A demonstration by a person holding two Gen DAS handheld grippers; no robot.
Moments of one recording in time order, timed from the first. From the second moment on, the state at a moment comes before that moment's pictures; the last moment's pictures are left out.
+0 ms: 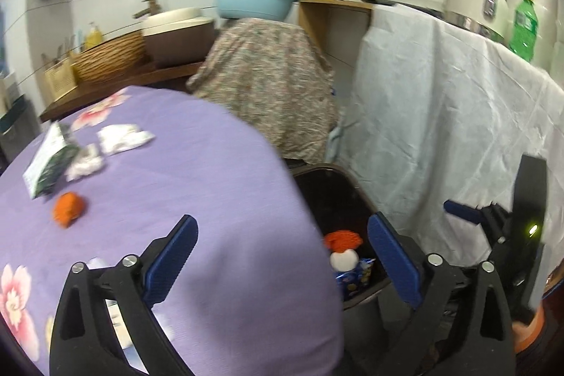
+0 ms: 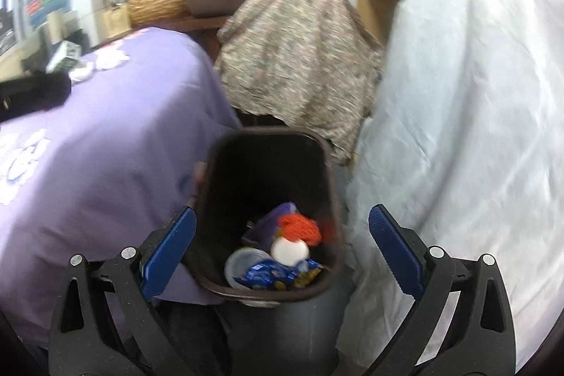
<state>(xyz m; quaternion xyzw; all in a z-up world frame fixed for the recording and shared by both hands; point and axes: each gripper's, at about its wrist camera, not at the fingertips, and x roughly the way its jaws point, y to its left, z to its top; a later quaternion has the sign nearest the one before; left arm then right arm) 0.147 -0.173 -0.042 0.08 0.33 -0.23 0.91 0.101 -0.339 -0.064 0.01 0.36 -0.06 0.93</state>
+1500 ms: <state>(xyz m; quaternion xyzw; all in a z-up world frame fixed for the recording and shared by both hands) 0.173 0.111 -0.034 0.05 0.32 -0.01 0.94 0.307 -0.005 -0.042 -0.13 0.43 0.24 0.86</state>
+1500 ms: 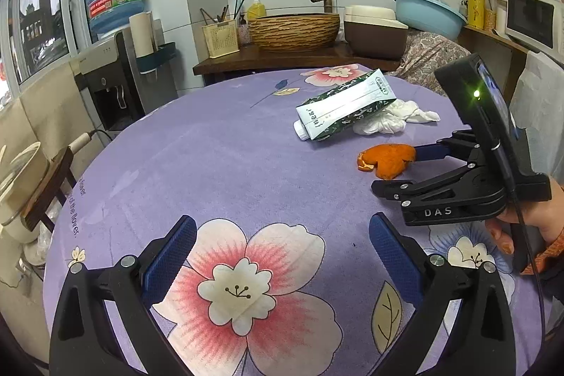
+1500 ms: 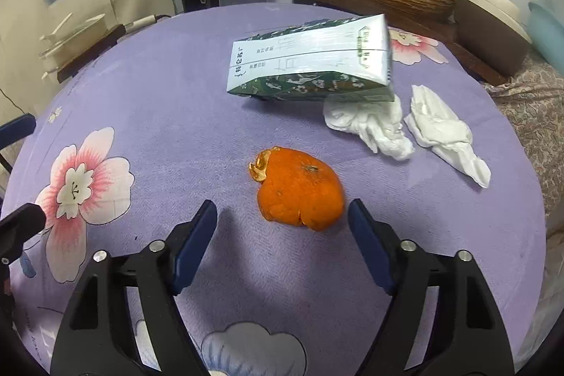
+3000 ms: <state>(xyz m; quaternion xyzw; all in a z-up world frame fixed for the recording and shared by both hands) 0.317 0.002 -0.040 0.31 0.33 -0.08 0.89 0.222 -0.139 -0.005 -0.02 0.37 0.21 0.91</state>
